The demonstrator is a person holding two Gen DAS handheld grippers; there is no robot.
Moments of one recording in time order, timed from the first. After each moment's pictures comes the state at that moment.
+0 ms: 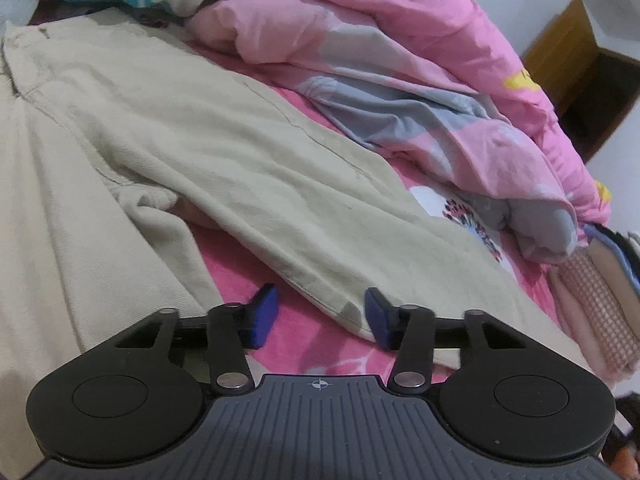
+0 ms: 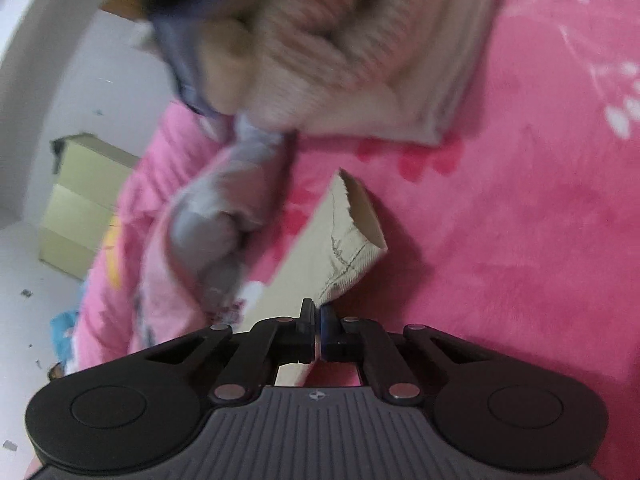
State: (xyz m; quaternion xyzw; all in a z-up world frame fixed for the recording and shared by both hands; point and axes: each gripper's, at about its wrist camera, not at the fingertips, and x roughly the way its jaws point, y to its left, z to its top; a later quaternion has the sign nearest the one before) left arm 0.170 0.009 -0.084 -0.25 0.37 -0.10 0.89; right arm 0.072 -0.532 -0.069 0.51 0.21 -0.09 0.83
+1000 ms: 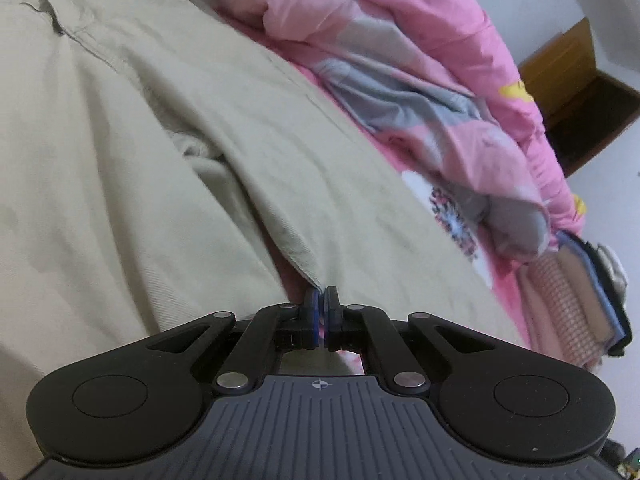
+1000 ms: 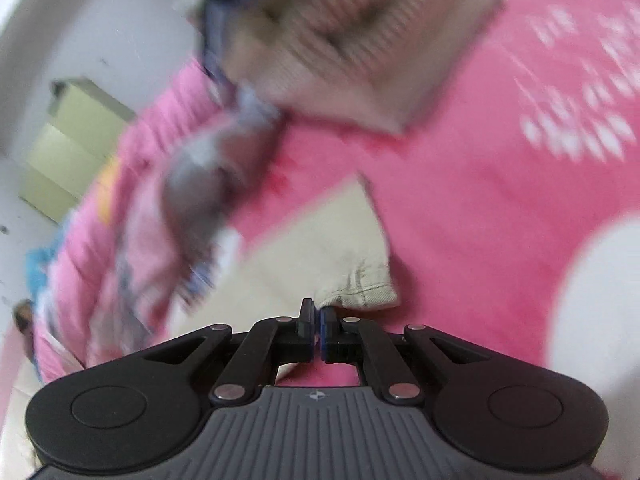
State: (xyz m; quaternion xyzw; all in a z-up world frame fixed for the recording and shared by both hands) left arm 0.139 0.040 -0.090 -0.30 0.39 -0.13 0.86; right arm 0.018 -0.523 -0.067 0.45 0.29 -0.10 0.84
